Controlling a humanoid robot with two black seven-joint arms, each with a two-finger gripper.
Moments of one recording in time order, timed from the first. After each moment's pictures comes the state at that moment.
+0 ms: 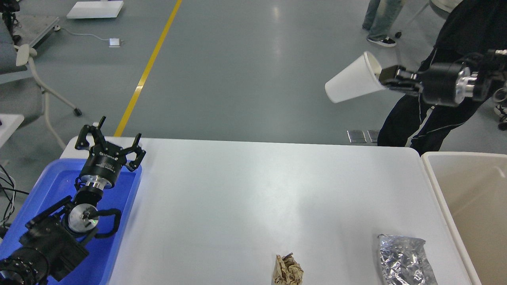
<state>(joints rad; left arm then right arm) -0.58 0.33 -0.75 -0.45 -0.16 -0.64 -0.52 1.53 -0.75 -0.35 0.84 -0.72 0.34 0.63</state>
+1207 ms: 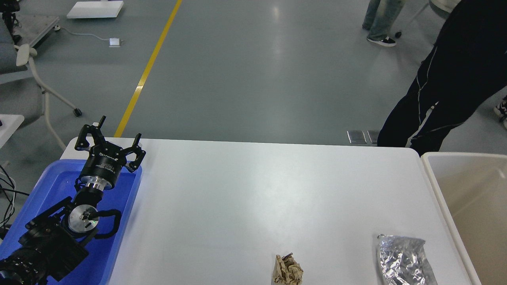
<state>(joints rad) -0.58 0.33 -0.75 -0.45 -0.16 -0.64 -0.52 0.95 -0.70 -0.28 -0.05 -0.22 0.08 0.18</state>
